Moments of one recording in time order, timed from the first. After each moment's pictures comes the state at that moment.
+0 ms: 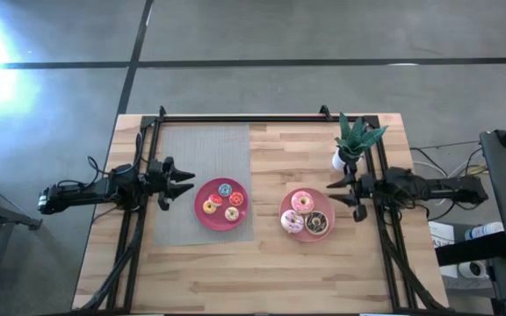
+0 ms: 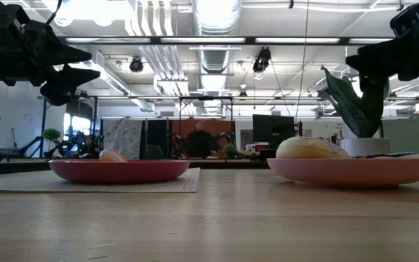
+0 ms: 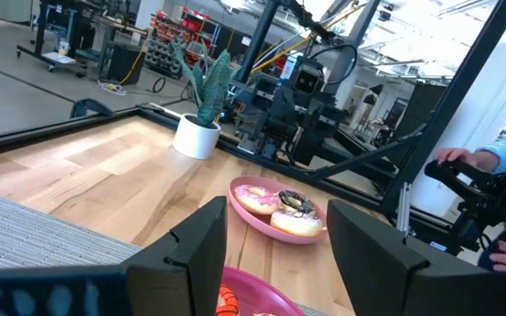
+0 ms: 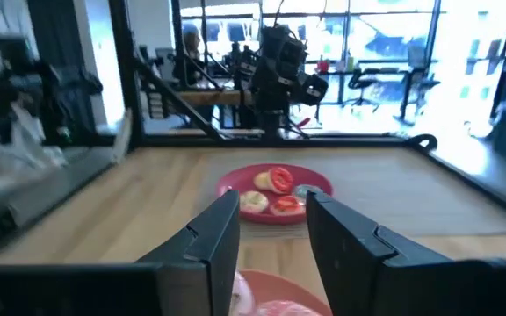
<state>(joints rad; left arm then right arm) 0.10 0.00 0.01 0.02 0.00 -0.37 0.04 0.04 0.01 0.06 -0.04 0.06</state>
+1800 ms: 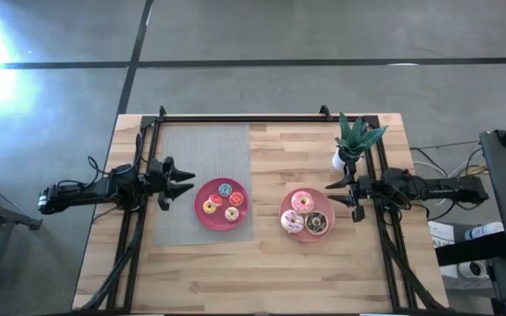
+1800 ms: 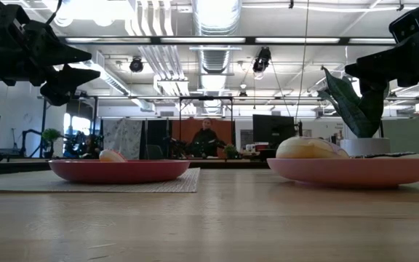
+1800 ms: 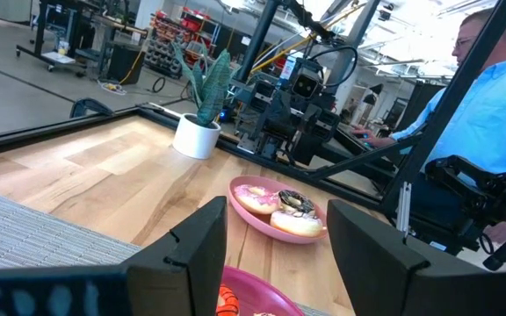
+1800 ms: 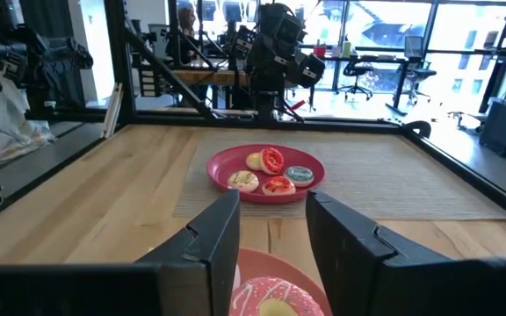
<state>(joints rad) 0.10 0.00 0.01 0.02 0.00 -0.37 0.04 0.05 0.01 0.01 -0.02 0.01</state>
